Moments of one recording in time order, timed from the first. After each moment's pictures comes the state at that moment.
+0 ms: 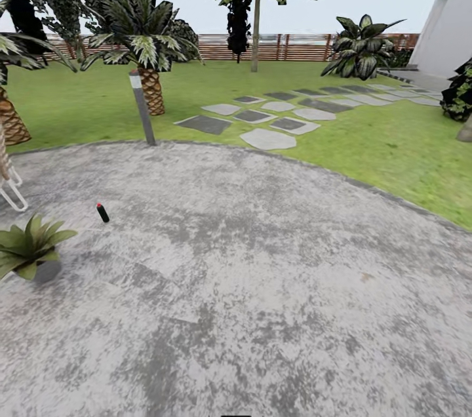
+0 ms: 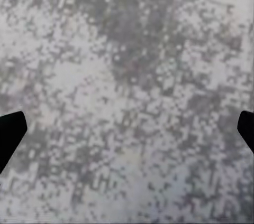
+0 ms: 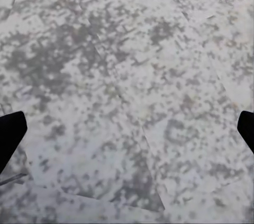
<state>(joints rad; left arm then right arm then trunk) -0.17 0.04 0.01 -0.33 0.02 -0.28 0.00 -0.02 -0.08 0.01 -0.51 0.00 -0.41 0.00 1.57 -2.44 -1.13</state>
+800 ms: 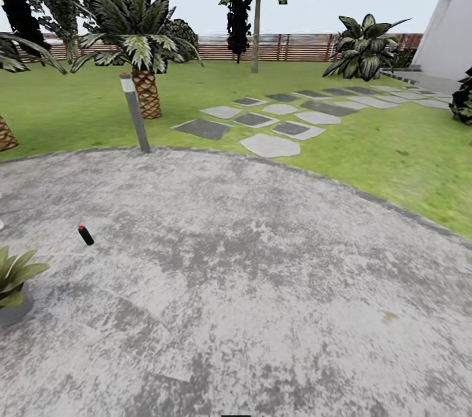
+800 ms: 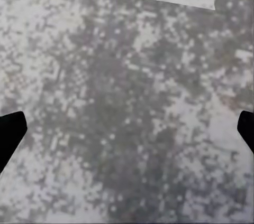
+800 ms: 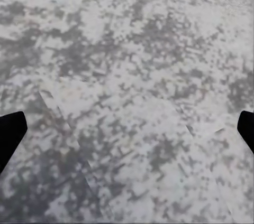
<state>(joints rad) -0.17 0.04 0.01 -0.33 0.02 -0.28 0.00 -0.02 -0.08 0.01 -0.51 0.00 -0.41 0.00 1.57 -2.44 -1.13</state>
